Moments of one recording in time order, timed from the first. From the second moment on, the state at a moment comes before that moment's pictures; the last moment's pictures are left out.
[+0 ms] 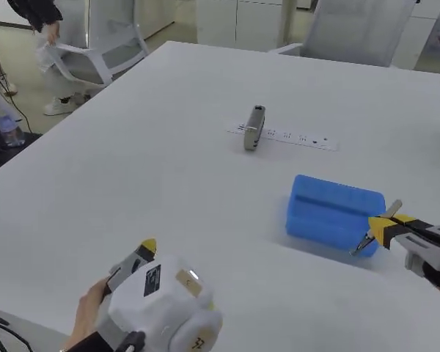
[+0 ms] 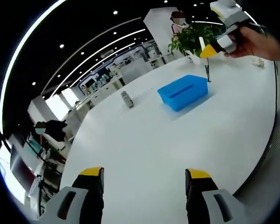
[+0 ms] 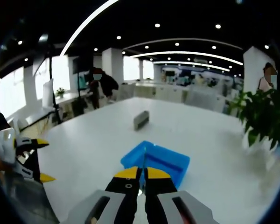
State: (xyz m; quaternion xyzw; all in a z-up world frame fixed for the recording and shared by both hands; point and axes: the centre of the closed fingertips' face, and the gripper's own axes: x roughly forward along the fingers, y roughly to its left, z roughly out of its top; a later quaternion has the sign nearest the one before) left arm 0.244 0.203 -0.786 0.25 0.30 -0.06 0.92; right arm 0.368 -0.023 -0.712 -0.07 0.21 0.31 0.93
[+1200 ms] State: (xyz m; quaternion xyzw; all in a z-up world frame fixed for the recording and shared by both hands) left arm 0.243 0.197 -0.785 0.23 0.30 -0.07 0.92; right arm 0.440 -0.025 -0.730 -0.08 0.21 0.28 0.94
